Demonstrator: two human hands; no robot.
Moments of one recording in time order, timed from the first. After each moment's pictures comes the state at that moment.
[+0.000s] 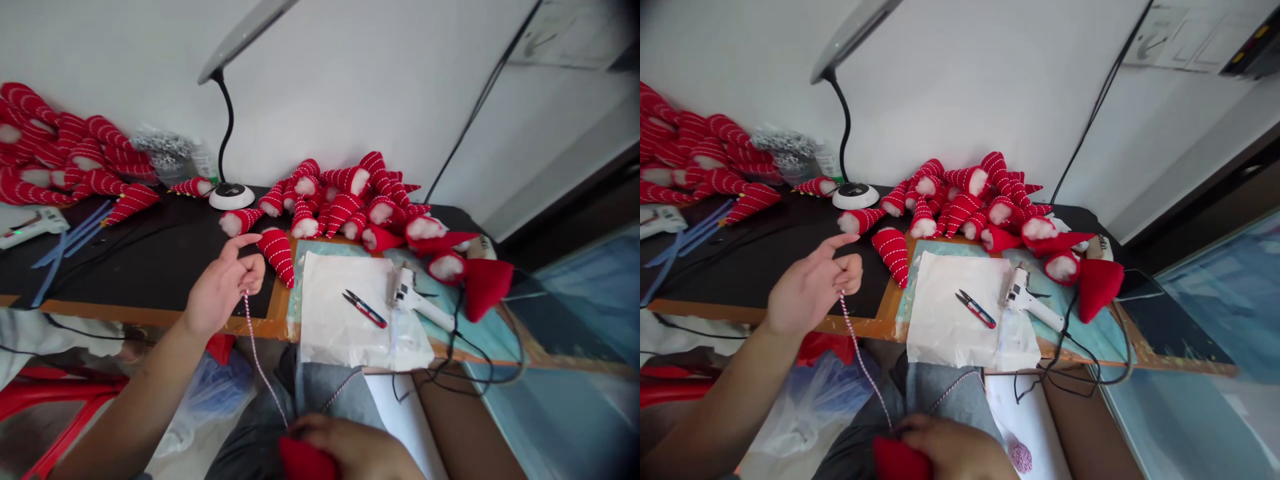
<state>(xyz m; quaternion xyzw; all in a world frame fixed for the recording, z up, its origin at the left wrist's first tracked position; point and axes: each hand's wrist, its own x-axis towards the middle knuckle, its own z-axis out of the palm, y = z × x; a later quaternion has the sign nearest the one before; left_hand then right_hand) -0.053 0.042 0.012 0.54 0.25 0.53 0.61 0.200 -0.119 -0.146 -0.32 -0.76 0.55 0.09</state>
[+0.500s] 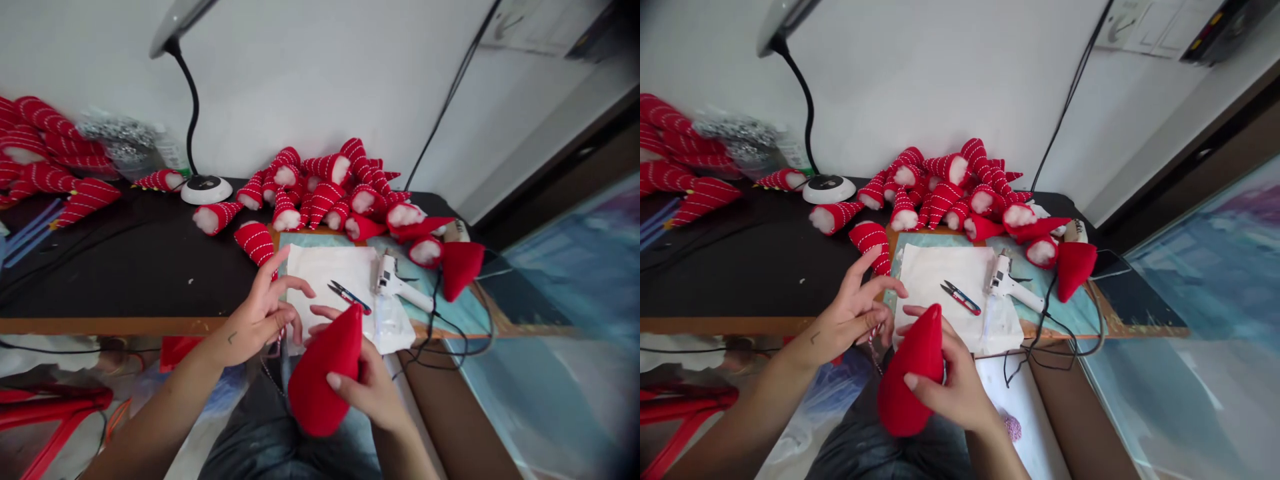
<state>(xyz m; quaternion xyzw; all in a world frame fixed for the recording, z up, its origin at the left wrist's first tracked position) -0.007 0.016 -0.035 0.61 0.16 0.37 0.68 0.194 -0.091 -0.053 -0.40 -0.57 0.50 0.51</state>
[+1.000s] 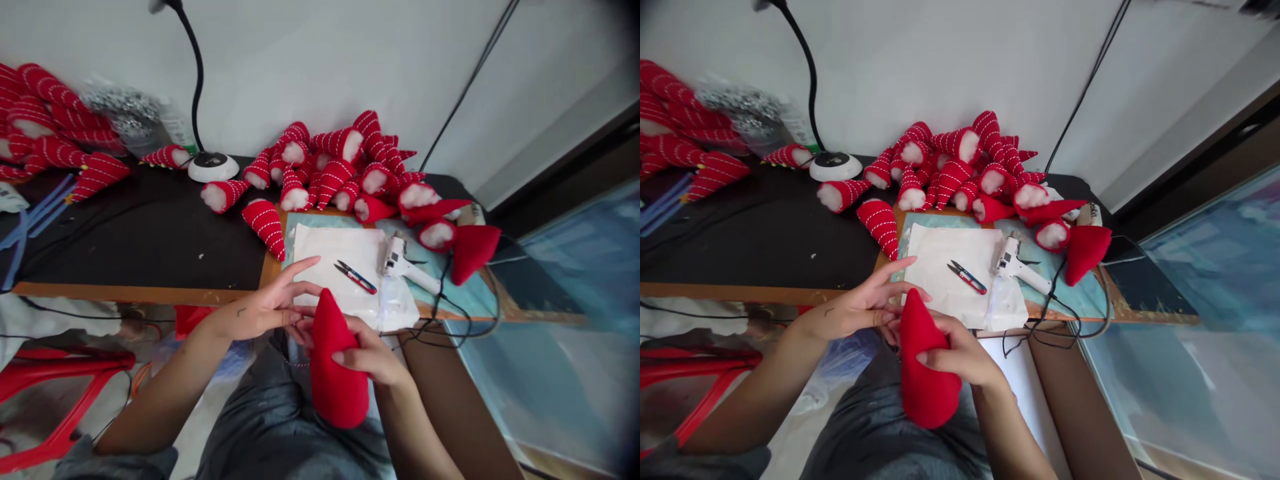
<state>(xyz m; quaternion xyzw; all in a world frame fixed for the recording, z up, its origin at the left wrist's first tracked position) -0.020 0.006 -0.036 0.52 0.15 0.20 0.82 0.203 -0.081 -0.059 -0.32 -0.50 0.69 0.40</state>
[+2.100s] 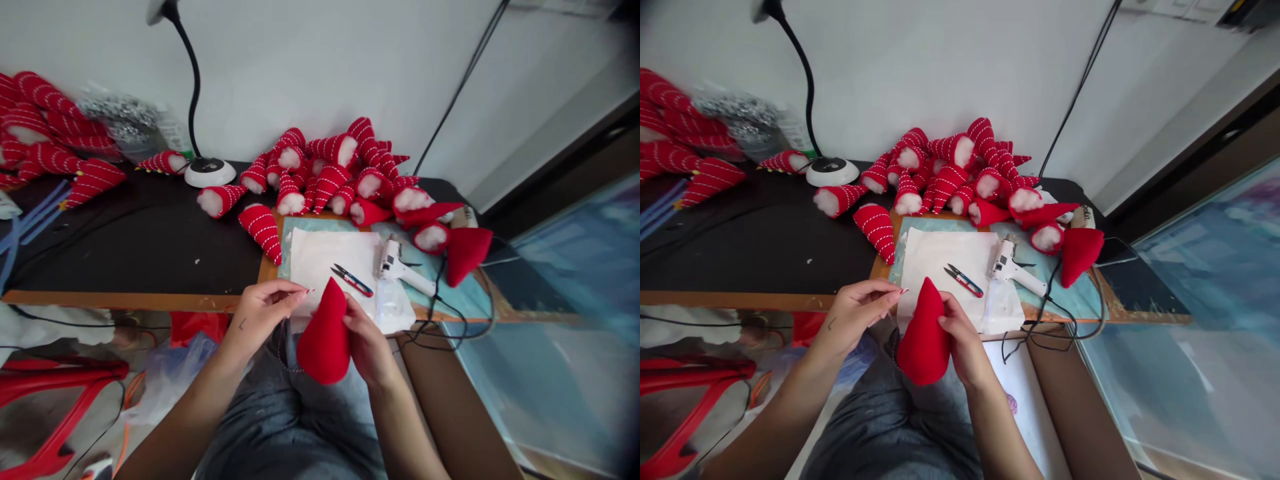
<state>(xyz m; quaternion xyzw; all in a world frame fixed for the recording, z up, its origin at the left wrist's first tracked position) 0.005 -0.010 -0.058 0.54 0.38 0.46 0.60 0.192 -0.080 -0.078 -0.37 -0.29 0.67 0.58</state>
